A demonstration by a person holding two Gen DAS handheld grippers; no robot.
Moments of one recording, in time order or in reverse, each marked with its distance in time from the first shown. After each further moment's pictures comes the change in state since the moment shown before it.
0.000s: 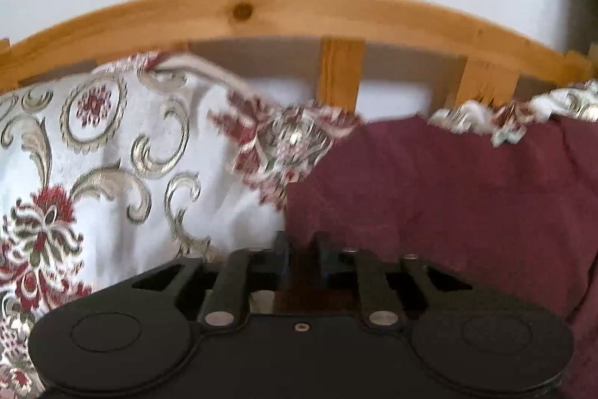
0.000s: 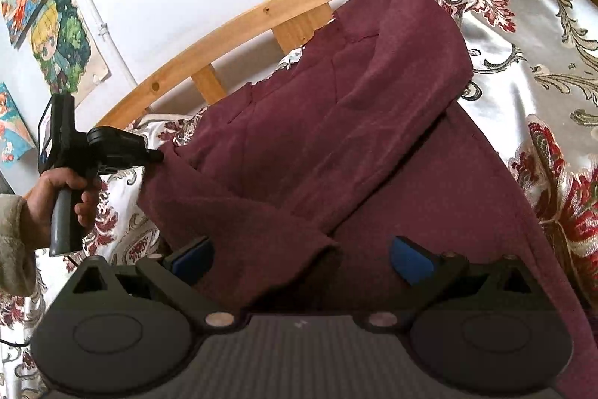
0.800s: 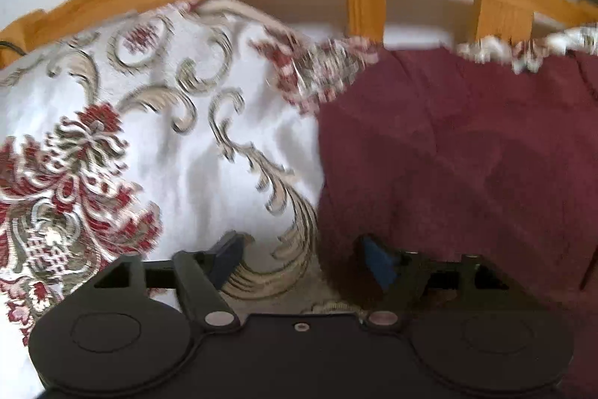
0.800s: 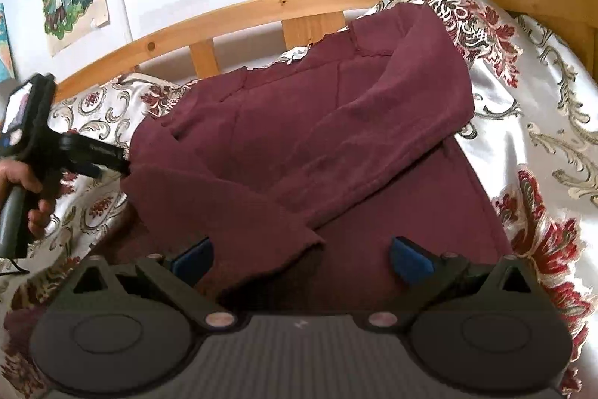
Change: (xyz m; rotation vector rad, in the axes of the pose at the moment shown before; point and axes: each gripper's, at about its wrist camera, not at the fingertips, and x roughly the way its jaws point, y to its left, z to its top) left arm -0.023 0.008 -0.064 0.024 0.025 0.098; right arm -0.004 0.027 -0.009 -0.233 -0.006 -0.161
